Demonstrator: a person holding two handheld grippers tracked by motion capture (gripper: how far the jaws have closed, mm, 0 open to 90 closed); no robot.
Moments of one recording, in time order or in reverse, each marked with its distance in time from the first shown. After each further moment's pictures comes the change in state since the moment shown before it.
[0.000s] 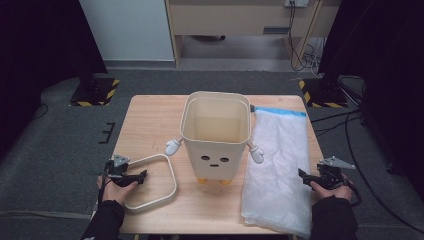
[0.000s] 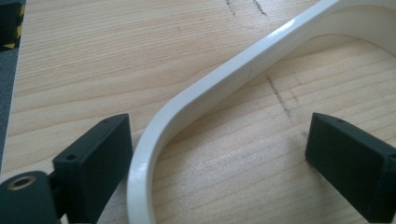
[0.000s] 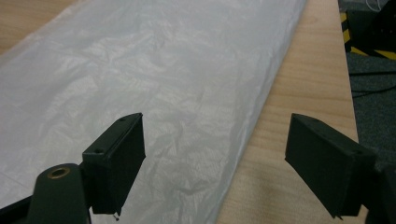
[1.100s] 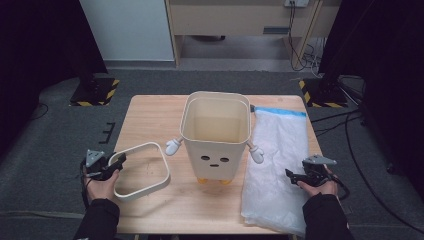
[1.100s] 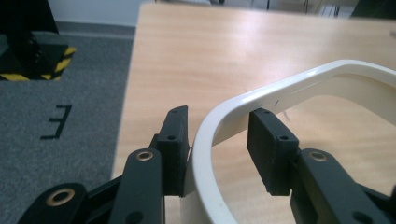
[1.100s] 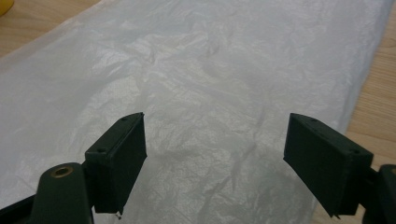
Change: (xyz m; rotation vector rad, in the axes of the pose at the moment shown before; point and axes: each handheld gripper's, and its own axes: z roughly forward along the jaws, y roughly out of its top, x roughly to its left) left arm 0.027 0.006 -0.036 -0.247 0.050 -0.184; right arm 0.025 0.008 0.025 0.012 0.081 -0.123
